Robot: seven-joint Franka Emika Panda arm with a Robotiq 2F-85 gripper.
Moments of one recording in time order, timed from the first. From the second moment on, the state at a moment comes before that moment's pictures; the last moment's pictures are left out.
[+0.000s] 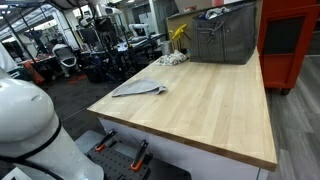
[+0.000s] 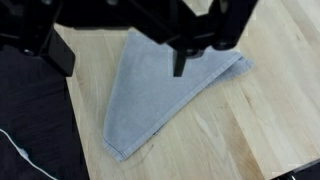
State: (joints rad) arm 0.02 -0.18 0.30 -2.15 0.08 1.94 0.63
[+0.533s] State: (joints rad) arm 0.15 0.06 0.29 -2.08 0.06 1.93 0.73
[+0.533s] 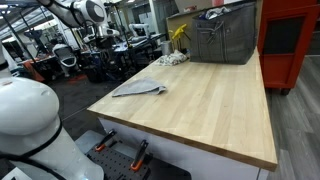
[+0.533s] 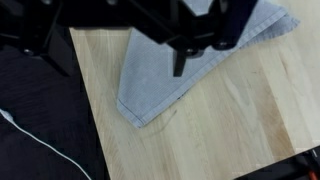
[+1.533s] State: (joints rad) arm 0.26 0.46 0.15 -1.82 0.00 1.84 0.79
